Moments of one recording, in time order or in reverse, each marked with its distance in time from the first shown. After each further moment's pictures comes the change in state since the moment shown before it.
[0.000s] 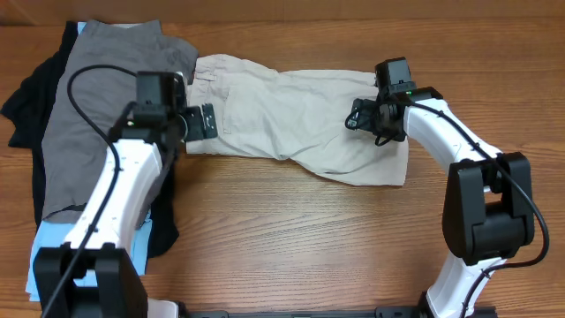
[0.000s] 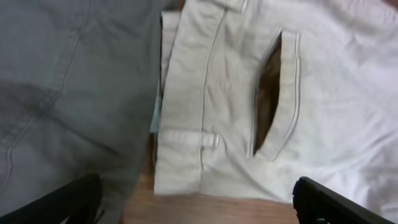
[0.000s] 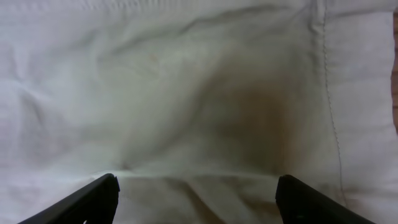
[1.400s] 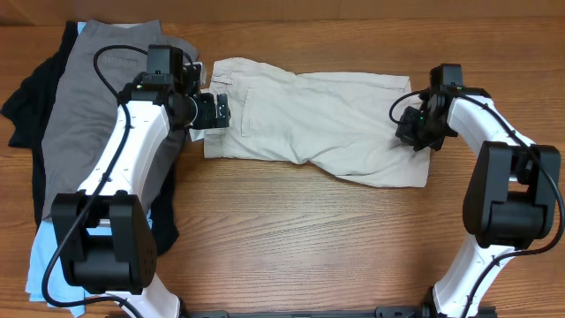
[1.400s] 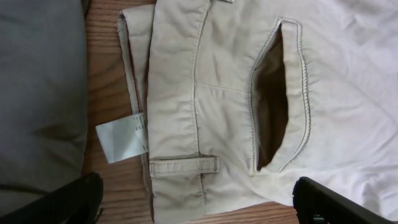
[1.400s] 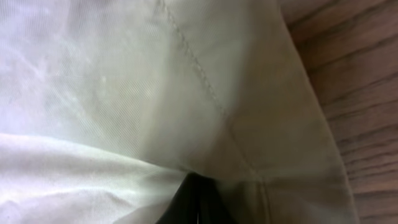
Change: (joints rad) left arm -0.014 0.230 0.246 -0.184 0.170 0.063; right arm -0.257 0.085 0.027 -0.148 -0.117 -0.077
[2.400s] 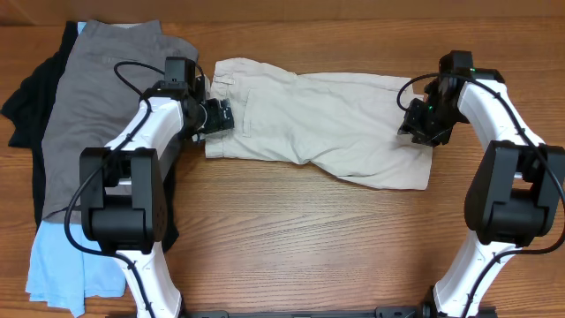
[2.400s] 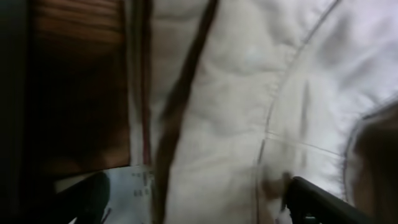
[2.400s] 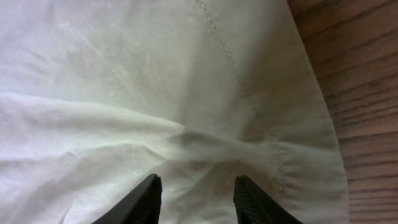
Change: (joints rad) left arm 0.000 0.243 0.003 0.169 -0.014 -0.150; right arm -0.024 0.021 0.173 -0.253 -0.081 -0.027
